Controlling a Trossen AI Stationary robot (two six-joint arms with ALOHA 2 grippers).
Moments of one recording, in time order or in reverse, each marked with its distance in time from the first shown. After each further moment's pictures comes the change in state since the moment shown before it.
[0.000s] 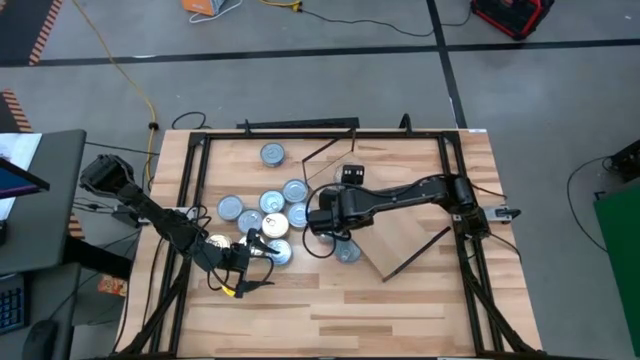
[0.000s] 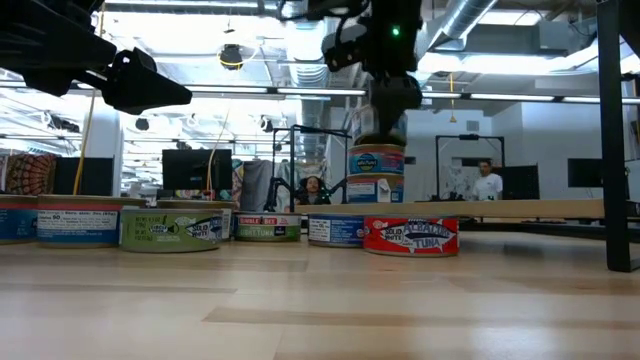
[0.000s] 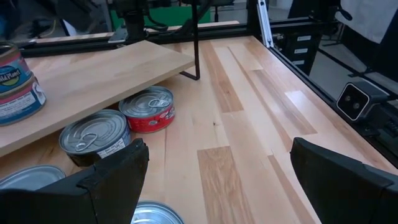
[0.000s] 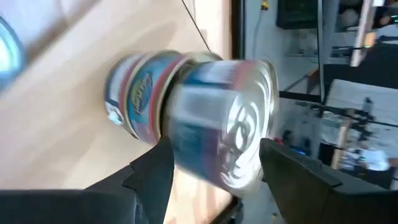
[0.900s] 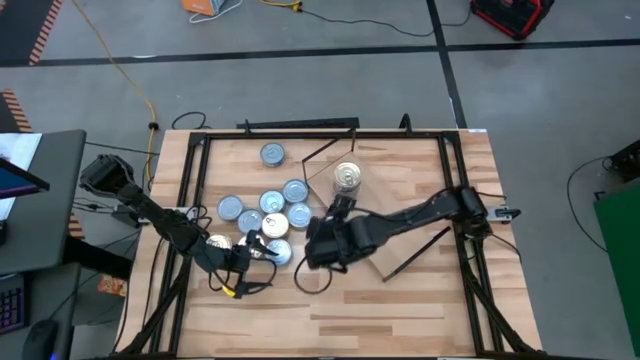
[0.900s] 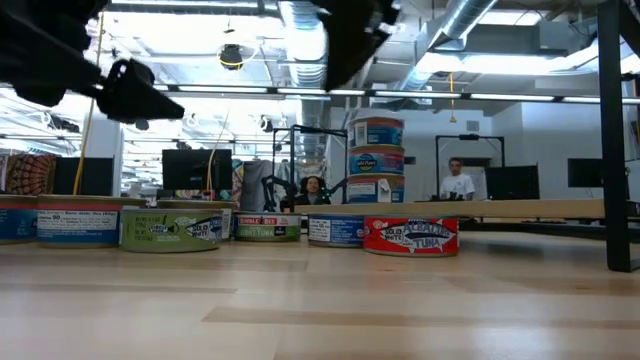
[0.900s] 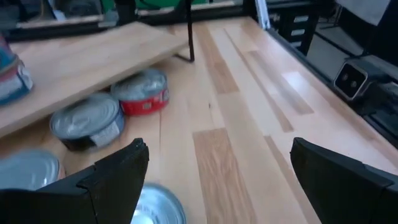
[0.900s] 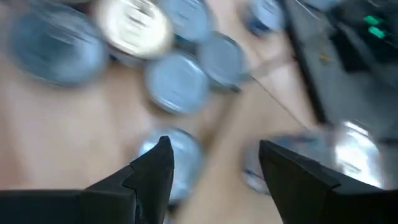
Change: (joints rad) left arm 0.000 0.000 0.000 -0.081 0.029 -0.034; right arm 0.189 -0.023 0.015 0.393 -0.139 0.169
